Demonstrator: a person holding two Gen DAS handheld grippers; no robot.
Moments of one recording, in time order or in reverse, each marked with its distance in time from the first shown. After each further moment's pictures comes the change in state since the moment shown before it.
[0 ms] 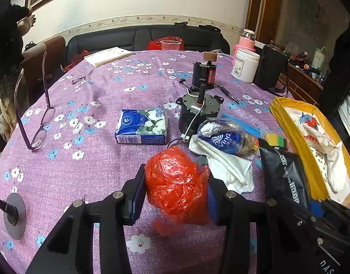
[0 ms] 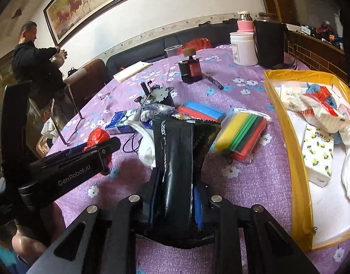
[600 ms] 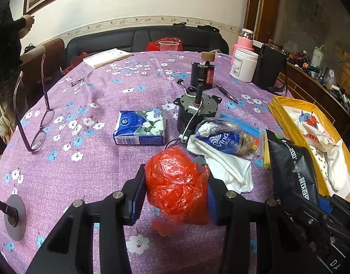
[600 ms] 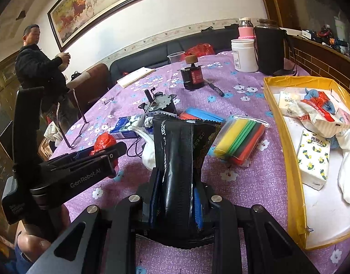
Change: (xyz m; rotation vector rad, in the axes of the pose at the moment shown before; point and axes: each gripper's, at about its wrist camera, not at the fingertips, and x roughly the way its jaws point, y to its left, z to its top) left arm 0.001 -0.003 0.001 0.012 -0.008 -0.003; right arm -0.012 0.000 0.001 -0.008 -0.045 0.015
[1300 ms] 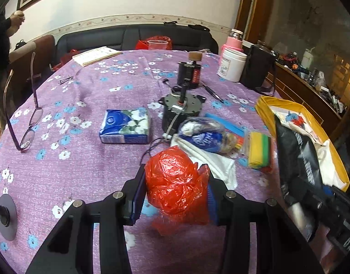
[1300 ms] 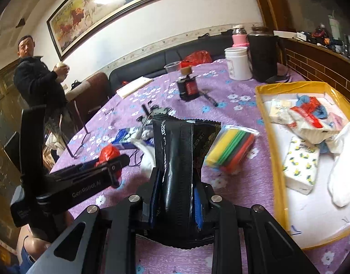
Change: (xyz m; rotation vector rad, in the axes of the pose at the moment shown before) left arm -0.005 -0.007 0.000 0.000 0.012 -0.084; right arm -0.027 -0.015 0.010 0.037 -0.058 -0.002
